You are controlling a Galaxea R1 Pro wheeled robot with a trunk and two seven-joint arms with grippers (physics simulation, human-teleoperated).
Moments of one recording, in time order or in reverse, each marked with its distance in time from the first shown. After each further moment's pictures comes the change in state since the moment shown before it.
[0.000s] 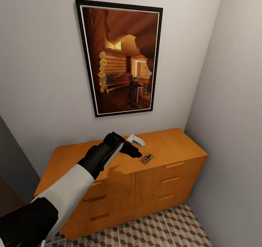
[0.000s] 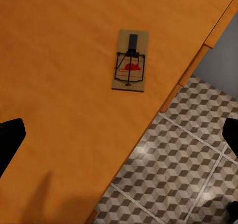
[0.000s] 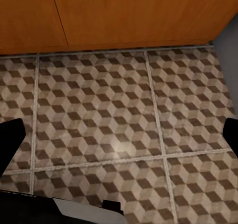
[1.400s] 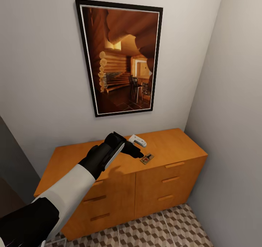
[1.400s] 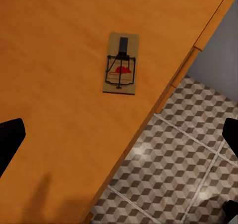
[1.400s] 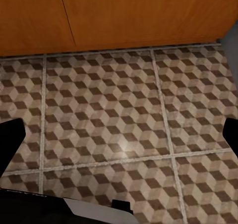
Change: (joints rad) left arm 0.000 -0.010 -0.005 -0.005 0.002 0.002 -0.009; right arm 0.001 0.024 -0.001 0.000 0.000 0.004 -0.002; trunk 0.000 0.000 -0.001
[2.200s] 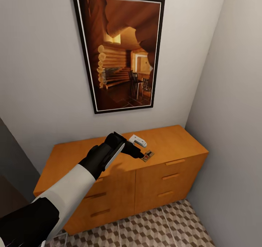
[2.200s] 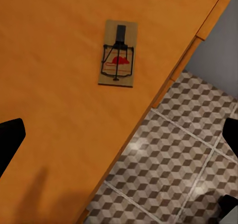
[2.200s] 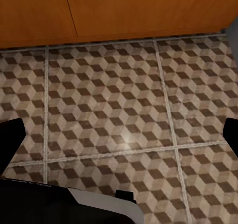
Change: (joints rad) left arm 0.000 -0.001 -0.004 0.000 0.001 -0.001 0.000; right arm 0.000 0.005 0.000 -0.001 0.000 0.000 0.000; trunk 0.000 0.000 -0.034
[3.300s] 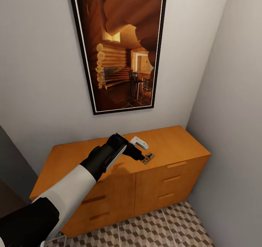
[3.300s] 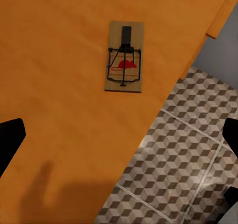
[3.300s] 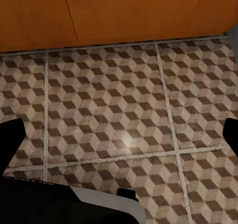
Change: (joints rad) left arm 0.000 0.000 -0.046 0.001 0.000 0.001 0.000; right arm 0.000 0.004 0.000 0.000 0.001 0.000 0.000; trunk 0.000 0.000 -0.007
